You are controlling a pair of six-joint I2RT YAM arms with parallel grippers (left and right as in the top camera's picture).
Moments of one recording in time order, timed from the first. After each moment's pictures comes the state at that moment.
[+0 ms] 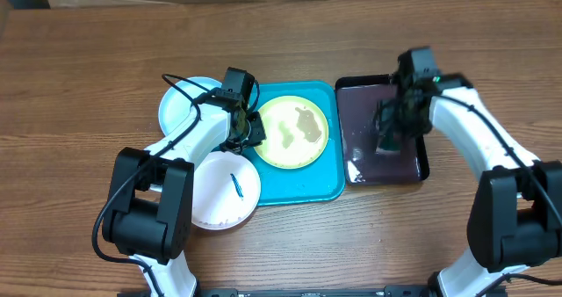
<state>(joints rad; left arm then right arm) -0.28 1.92 1.20 -0.64 0.10 -0.55 0.13 1.82 1.33 -0.84 -0.04 0.22</state>
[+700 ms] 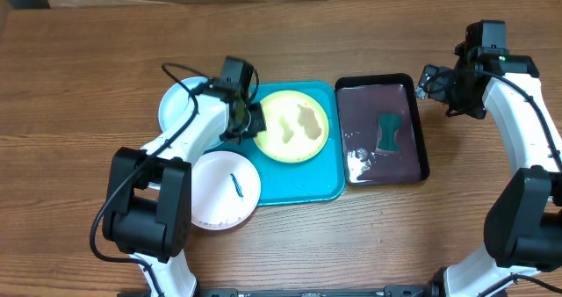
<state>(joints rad) -0.27 1.92 1.34 -0.73 0.11 -0.46 -0.10 1.82 1.45 -0.87 -0.05 0.26</state>
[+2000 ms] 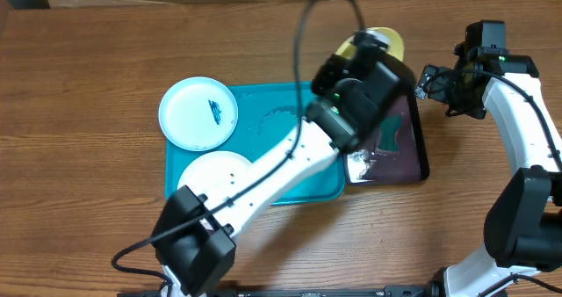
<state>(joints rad) -0.88 1.92 1.72 -0.49 -0.89 -0.02 -0.10 1.82 1.45 -0.87 -0.05 0.26</state>
